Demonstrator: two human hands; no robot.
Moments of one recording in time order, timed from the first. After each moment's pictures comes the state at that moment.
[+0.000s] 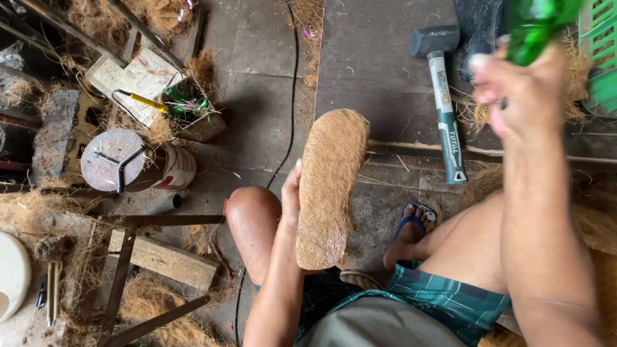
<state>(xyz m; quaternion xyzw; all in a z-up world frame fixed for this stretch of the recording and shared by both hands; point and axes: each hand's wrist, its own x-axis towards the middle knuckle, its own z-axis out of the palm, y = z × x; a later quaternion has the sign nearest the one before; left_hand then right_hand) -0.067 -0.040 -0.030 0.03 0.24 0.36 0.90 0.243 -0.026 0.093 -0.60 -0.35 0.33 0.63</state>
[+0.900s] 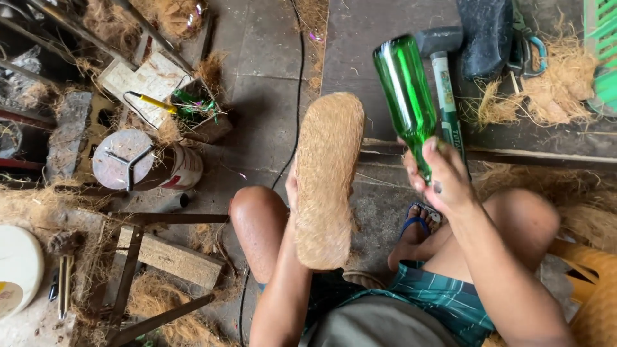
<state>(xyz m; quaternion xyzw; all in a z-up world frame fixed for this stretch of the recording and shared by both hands) -0.040 -0.044 -0.020 0.01 0.25 0.49 0.83 0.183 -0.094 -0.024 -0.47 -0.35 0.52 0.61</state>
